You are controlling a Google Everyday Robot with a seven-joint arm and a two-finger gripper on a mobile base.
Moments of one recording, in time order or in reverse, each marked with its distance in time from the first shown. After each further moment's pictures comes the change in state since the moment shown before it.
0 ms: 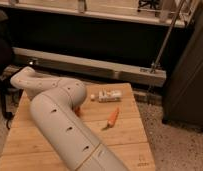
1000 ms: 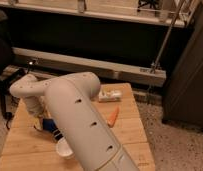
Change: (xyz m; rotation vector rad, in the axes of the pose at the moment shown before) arm 0.041 0.103 -0.015 -0.151 -0.019 -0.106
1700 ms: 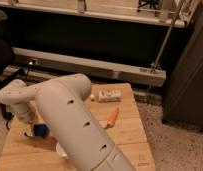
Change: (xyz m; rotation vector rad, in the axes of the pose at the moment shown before) arm -0.041 0.041 0.001 -0.002 0.000 -0.159
